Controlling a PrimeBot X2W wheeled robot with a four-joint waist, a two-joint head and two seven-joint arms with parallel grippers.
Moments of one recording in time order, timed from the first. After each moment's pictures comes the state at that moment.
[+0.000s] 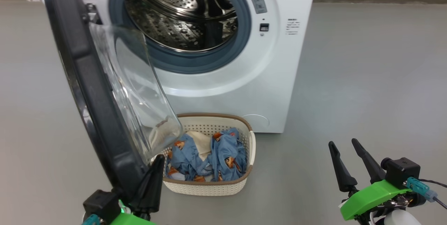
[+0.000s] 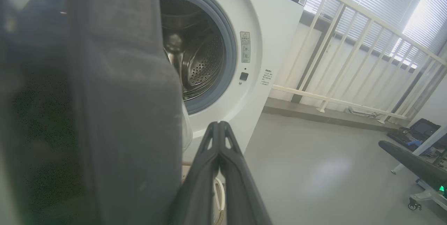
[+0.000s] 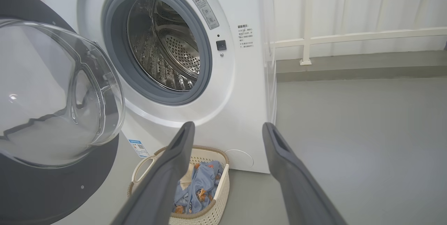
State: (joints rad) left arm -0.09 0.07 -0.25 0.23 -0.46 -0.07 -0.21; right arm -0.14 -0.18 0.20 0.39 0.44 0.12 -0.25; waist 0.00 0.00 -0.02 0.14
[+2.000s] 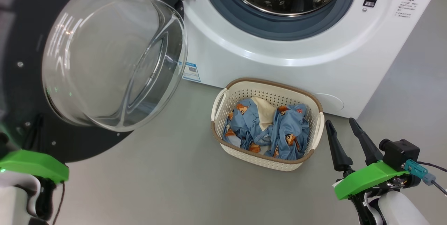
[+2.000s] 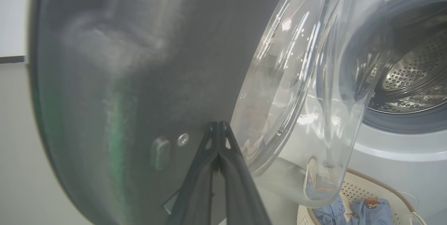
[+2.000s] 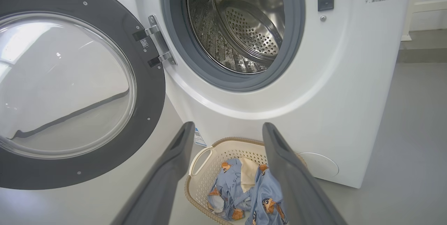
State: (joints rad) left arm -0.49 0.33 -0.05 0.76 -0.55 -0.06 -0.19; right arm -0.21 -0.14 0.16 0.39 0.43 0.12 -0.25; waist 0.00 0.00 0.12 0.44
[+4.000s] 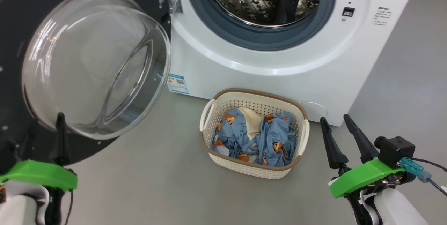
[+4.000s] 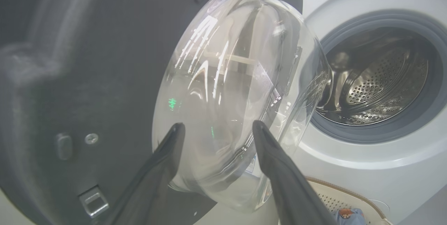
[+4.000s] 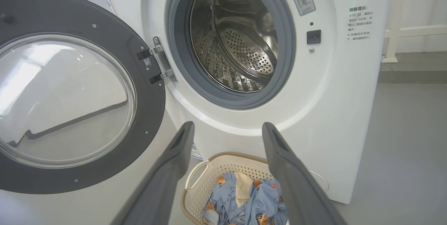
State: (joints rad) left arm -0.44 0.33 -0.08 0.67 -0.57 -0.13 -0.25; right arm -0.23 -0.13 0.18 0.39 0.43 0.12 -0.25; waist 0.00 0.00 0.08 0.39
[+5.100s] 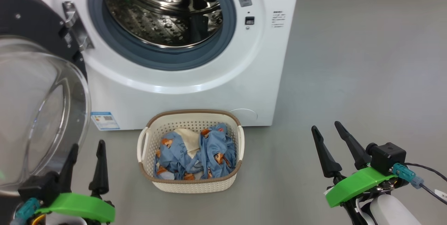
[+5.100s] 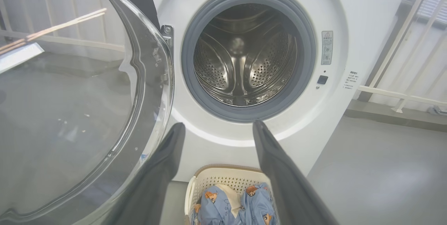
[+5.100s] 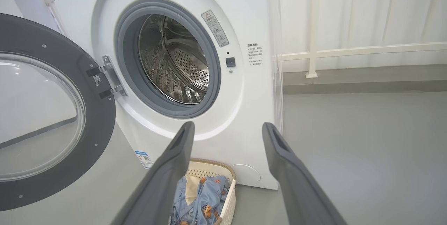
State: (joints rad) left arm -0.21 0.26 -0.16 0.36 -0.54 -0.01 -0.23; right arm -0.21 -0.15 0.25 0.36 0.43 0.12 -0.25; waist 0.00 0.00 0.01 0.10
